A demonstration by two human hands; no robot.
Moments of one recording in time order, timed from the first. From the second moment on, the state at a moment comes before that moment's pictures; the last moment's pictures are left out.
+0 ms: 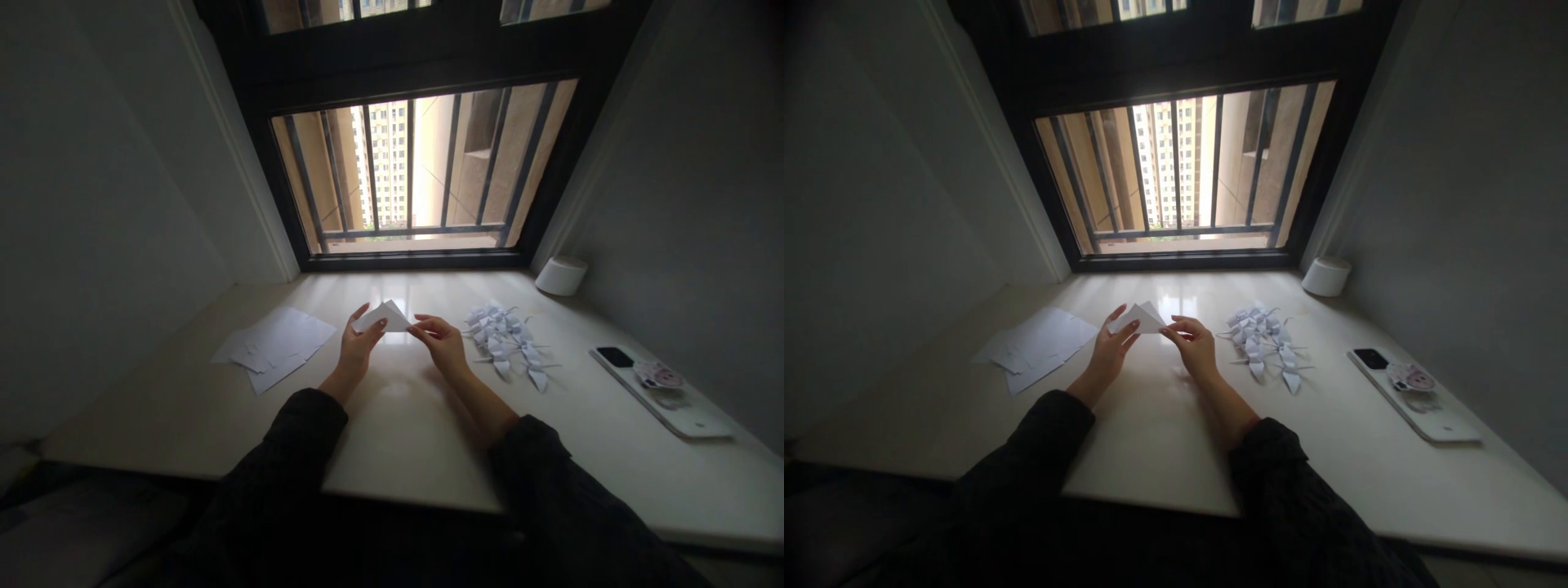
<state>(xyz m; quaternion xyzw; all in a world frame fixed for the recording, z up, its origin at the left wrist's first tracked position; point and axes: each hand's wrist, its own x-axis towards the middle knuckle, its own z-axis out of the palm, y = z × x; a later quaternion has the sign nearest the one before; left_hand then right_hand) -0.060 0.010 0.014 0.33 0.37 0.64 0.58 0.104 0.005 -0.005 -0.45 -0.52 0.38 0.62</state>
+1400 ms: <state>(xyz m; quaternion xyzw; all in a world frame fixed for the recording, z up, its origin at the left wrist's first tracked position) -0.060 0.006 0.006 0.51 0.42 0.55 0.50 0.099 0.002 -0.009 -0.42 -0.57 0.37 0.60</state>
